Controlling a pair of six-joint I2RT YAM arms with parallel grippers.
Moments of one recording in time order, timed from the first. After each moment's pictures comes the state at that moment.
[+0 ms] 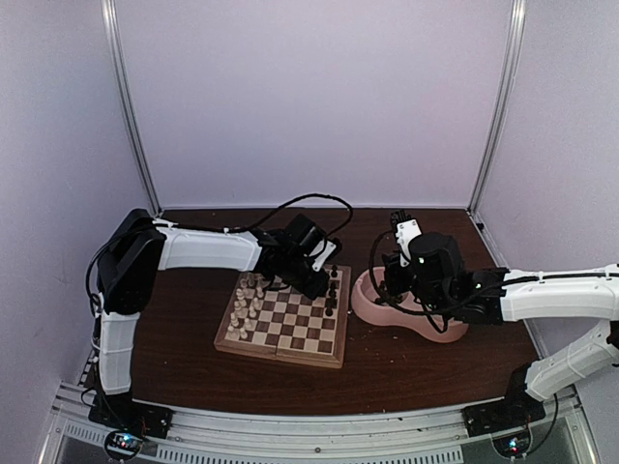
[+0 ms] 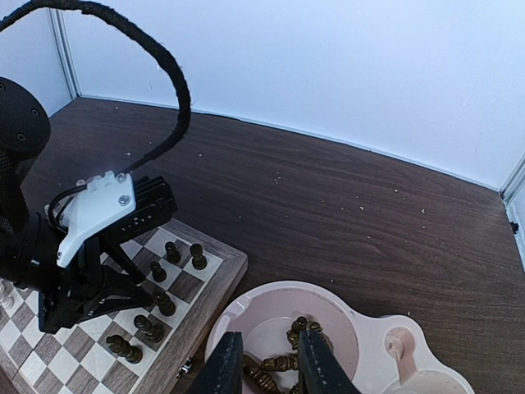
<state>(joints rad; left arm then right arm) -0.89 2.12 1.56 -0.37 0.00 -0.10 0.94 1.27 0.76 0.07 0.62 0.24</state>
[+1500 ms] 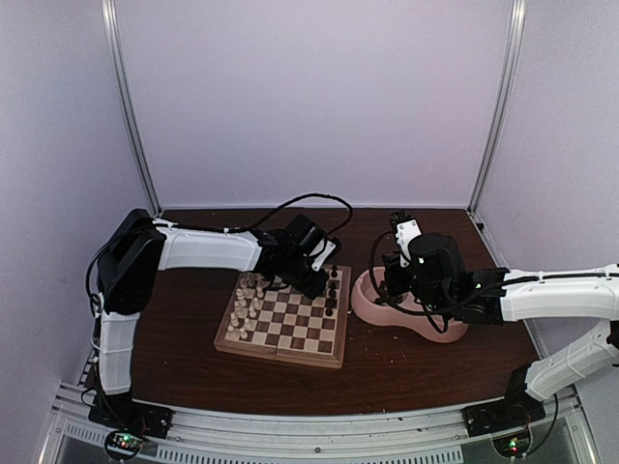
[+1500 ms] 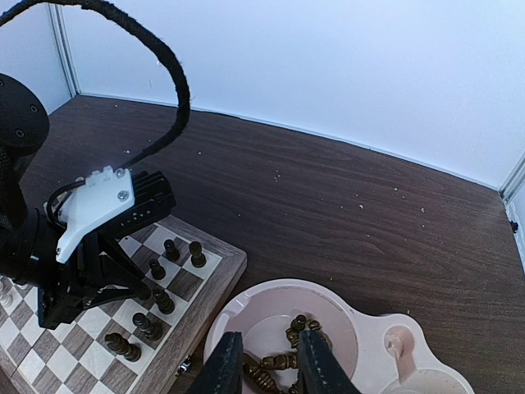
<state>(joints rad) -0.89 2.12 1.56 -0.37 -0.02 -0.10 0.94 1.27 0.76 0.06 0.62 0.24</state>
